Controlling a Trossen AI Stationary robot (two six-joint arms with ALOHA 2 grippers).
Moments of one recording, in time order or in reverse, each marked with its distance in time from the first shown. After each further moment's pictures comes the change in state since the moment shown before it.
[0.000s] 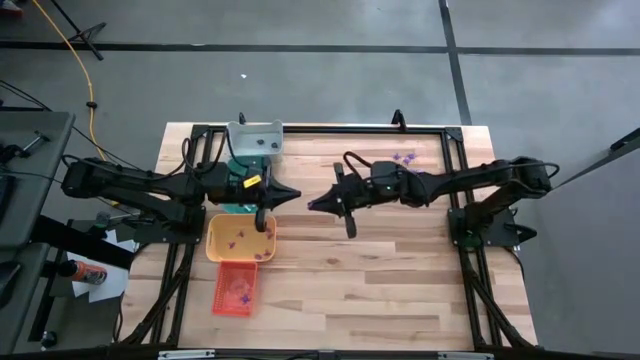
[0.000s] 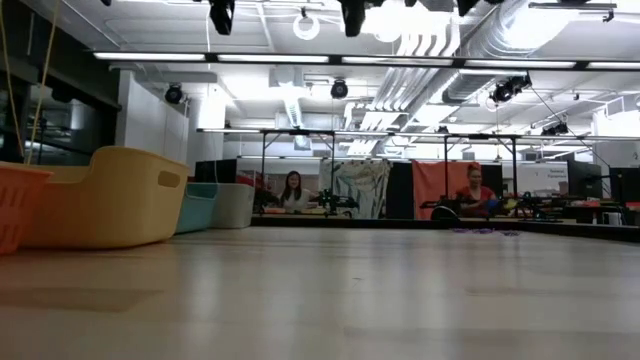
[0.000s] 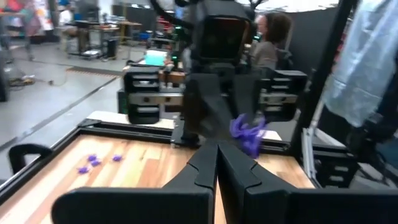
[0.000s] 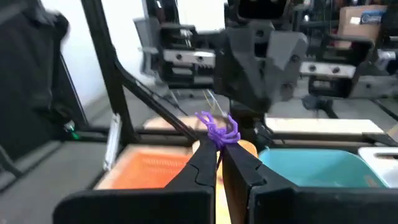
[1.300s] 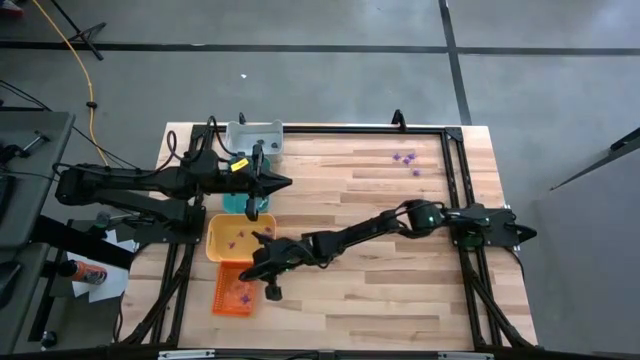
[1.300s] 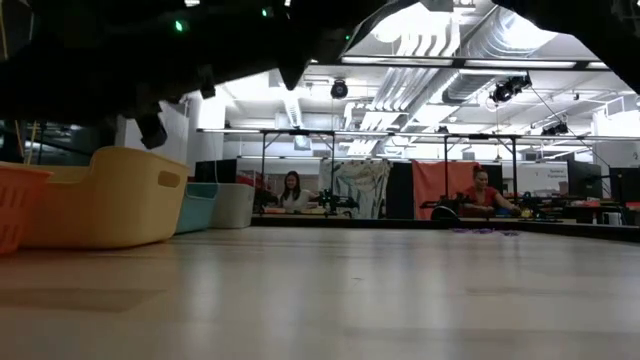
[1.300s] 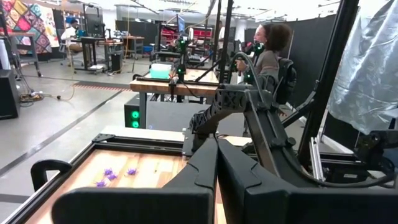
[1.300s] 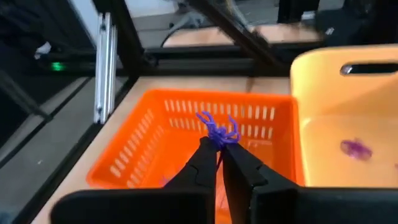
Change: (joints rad) left arm 0.105 -0.096 0.000 -0.052 0.095 0.041; right arm 0.220 0.998 0.939 -0.225 0.093 0.095
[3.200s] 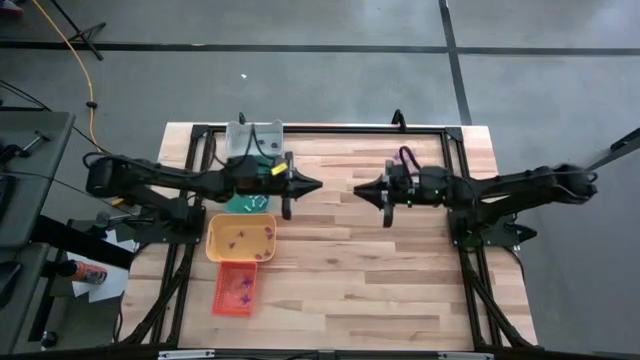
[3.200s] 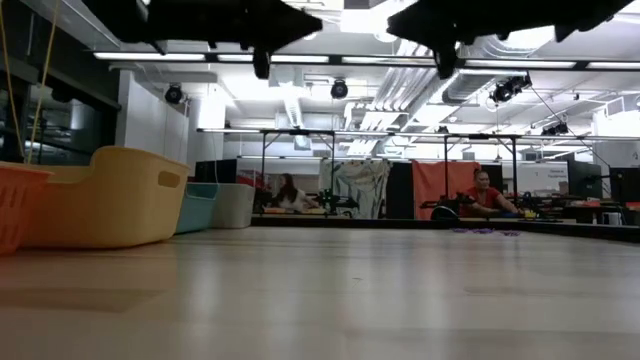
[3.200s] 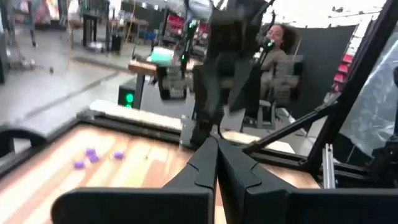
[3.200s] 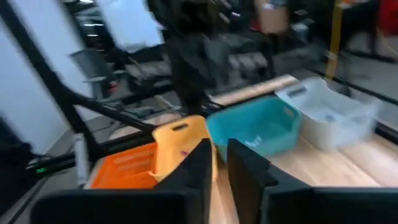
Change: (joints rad) left arm 0.052 0.392 -0.001 0.373 0.038 -0.137; right arm -0.232 -1.442 -1.390 0.226 0.168 0.144
